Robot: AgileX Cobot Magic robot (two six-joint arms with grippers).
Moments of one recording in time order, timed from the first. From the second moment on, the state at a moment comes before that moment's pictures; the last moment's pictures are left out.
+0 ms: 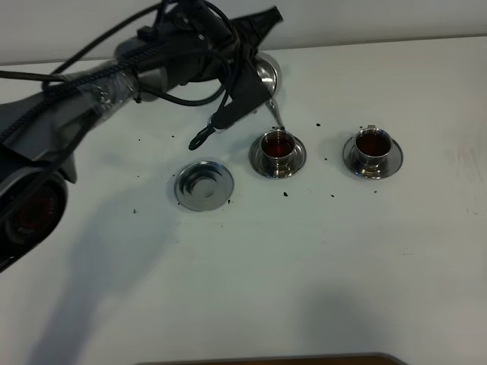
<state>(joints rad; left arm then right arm) -0.54 2.24 -1.88 0.57 0.48 1.73 0.09 -0.01 -0.52 0.02 1.12 -0.02</state>
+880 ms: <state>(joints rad) -0.54 2.03 -1.88 0.36 1.19 0.21 0.09 -0.01 -0.52 0.02 1.12 -0.02</state>
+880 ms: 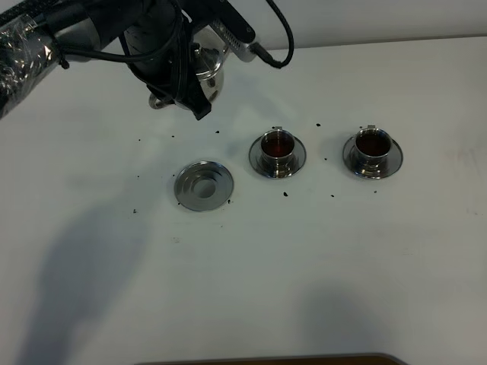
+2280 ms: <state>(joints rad) -0.48 1.96 -1.32 0.05 0.74 -0.17 0.09 -0.01 -0.52 0.02 1.12 -0.02</state>
